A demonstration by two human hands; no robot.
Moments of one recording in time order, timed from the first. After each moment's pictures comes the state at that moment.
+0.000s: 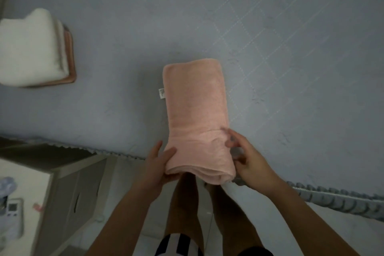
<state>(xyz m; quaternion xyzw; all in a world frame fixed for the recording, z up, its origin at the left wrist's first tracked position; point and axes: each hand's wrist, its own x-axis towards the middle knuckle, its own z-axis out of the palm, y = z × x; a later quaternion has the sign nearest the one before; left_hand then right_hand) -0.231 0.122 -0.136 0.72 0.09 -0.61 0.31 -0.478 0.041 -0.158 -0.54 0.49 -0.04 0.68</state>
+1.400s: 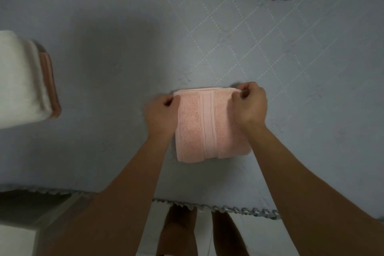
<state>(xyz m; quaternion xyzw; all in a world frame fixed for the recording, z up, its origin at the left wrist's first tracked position) -0.127 -0.084 -0.225 0.85 -0.30 -0.35 0.26 -0.315 -0.158 -0.209 -0.51 0.78 -0.12 0.33</state>
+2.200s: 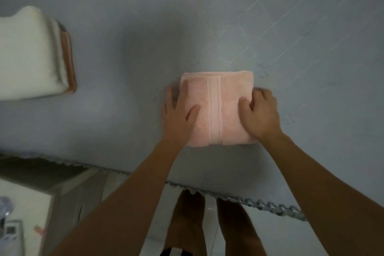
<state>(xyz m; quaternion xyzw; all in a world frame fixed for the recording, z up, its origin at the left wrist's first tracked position) -0.162 -0.013 -0.250 0.81 -0.45 -0.34 0.16 -0.369 -0.106 -0.241 -0.67 0.66 -0.01 0.34</state>
